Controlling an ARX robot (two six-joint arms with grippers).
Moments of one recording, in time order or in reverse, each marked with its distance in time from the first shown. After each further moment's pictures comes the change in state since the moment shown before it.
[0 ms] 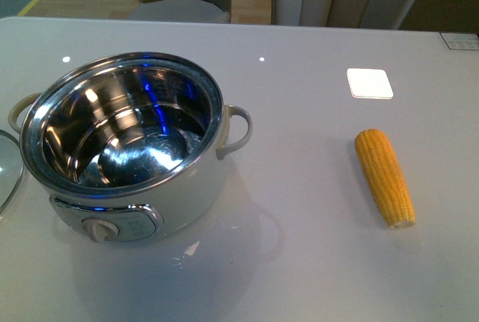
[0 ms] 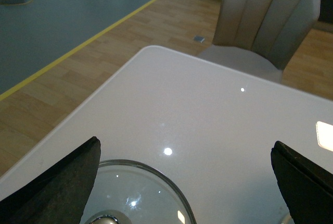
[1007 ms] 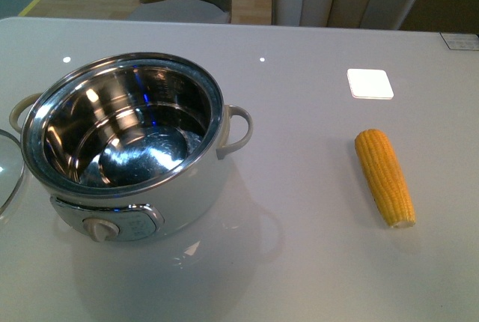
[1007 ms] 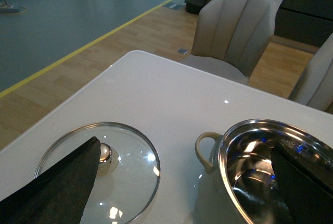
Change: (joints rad) left arm -0.216 -1.351 -0.418 -0.898 -0.155 -0.056; right arm 0.000 0.000 0.000 0.000 0.000 0.000
